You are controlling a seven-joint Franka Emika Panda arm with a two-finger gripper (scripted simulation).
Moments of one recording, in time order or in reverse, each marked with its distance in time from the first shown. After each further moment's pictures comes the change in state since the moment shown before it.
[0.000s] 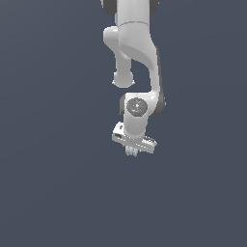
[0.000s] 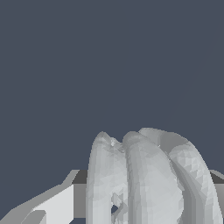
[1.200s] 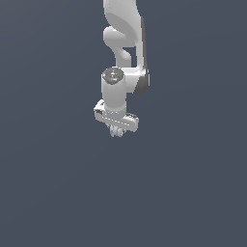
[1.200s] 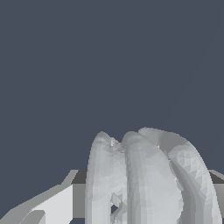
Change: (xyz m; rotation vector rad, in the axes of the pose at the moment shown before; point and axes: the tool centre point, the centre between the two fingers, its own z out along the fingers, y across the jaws) arm -0.038 0.097 -0.069 0.001 -0.001 0.000
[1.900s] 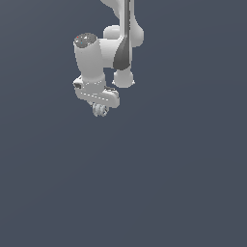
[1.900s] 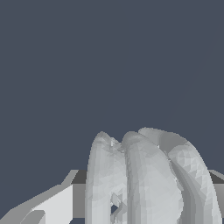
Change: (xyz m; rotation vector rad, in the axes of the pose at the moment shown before) arm -0.037 0.102 -0.074 0.002 0.000 0.001
